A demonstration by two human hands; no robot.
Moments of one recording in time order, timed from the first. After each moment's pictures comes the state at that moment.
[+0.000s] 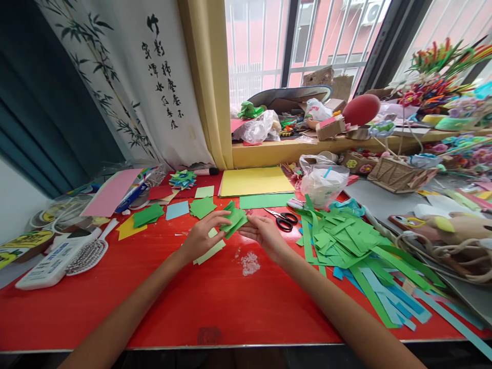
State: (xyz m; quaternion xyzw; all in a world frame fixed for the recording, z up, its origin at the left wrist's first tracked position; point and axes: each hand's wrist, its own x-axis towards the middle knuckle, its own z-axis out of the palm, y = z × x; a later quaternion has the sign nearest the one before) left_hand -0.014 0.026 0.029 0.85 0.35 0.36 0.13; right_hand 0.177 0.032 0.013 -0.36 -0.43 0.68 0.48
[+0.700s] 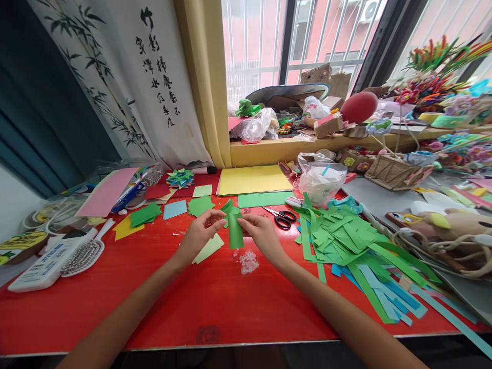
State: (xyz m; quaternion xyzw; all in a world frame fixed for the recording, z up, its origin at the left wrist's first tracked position) left_hand 0.000 0.018 0.037 0.69 0.48 0.43 0.34; right_hand 0.168 0.017 0.022 -0.39 -0.56 0.53 0.49
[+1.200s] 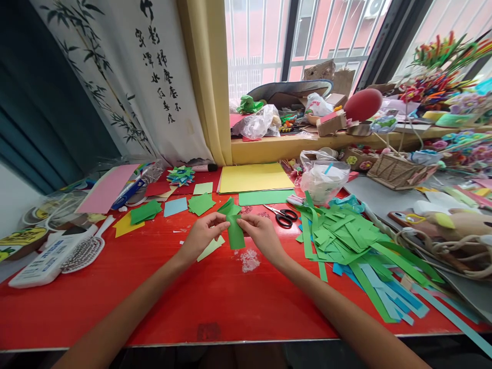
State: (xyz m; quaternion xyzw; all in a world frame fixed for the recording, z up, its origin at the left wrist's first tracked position) left_hand 0.003 0.016 0.032 0.65 0.46 0.42 0.43; right_hand 0.167 0.017 0.019 -0.41 -0.59 0.51 0.47
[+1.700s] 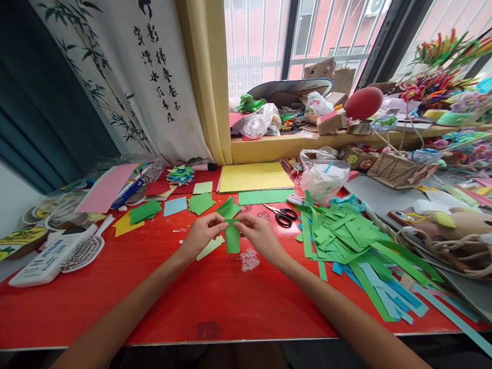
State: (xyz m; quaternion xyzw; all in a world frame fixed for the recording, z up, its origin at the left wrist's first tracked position) left_hand 0.000 0.019 0.028 0.67 0.47 0.40 0.41; right_hand 0.166 0.013 0.023 -0.41 -0.65 0.46 0.44
